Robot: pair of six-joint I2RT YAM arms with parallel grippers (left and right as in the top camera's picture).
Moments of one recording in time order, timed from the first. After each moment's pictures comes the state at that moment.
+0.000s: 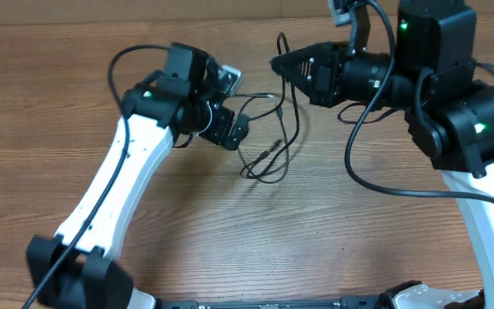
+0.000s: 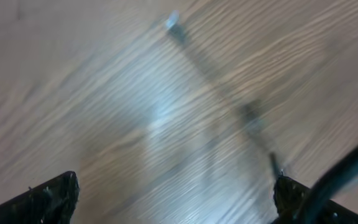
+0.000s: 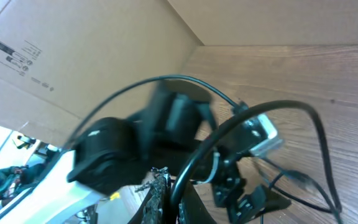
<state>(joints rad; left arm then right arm) -0.32 1.66 1.50 -0.96 0.26 0.11 0.36 1.47 1.91 -0.88 -0.69 0.46</state>
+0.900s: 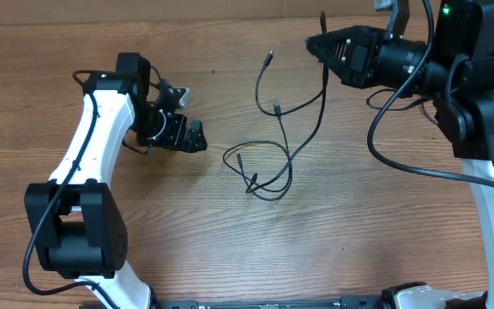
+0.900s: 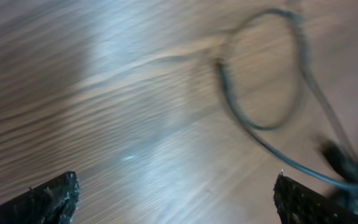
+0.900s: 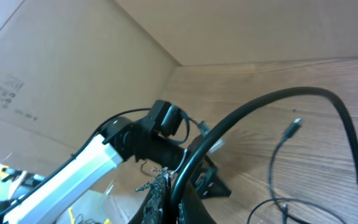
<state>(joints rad) -0.03 1.87 1.50 -1.16 0.46 0.26 0.22 1.47 1.91 -0.88 -0.71 0.46</state>
